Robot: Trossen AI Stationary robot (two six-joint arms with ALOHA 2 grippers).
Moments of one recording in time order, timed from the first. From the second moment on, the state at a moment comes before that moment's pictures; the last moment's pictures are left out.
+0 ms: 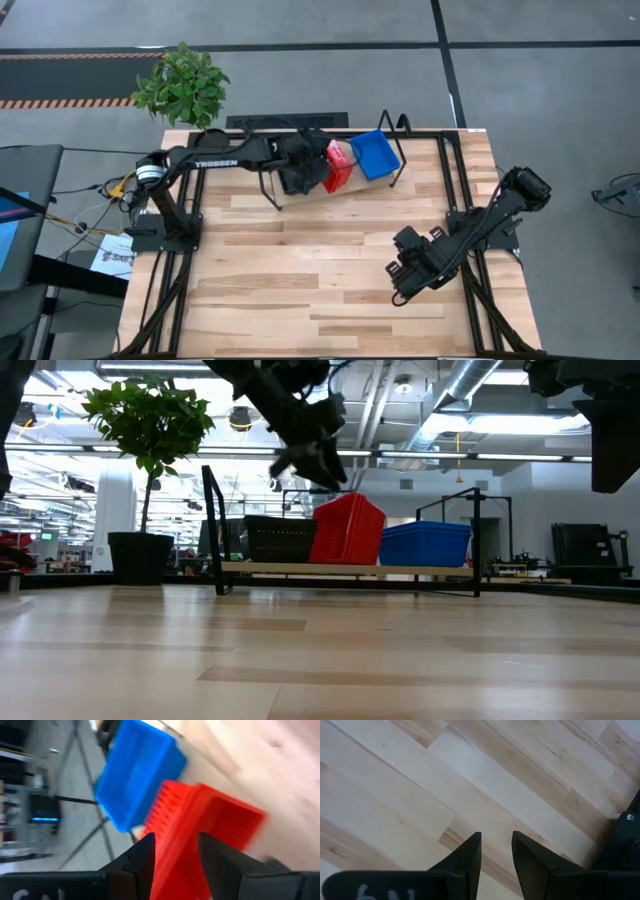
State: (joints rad) left arm 0.30 1.74 1.41 -0.41 -0.10 1.01; right arm 0.63 1.56 1.17 -1.33 0.36 1.57
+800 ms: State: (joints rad) left arm 0.33 1.78 1.41 -0.35 -0.06 1.12; right arm 0.64 1.56 1.17 -1.33 0.37 1.57
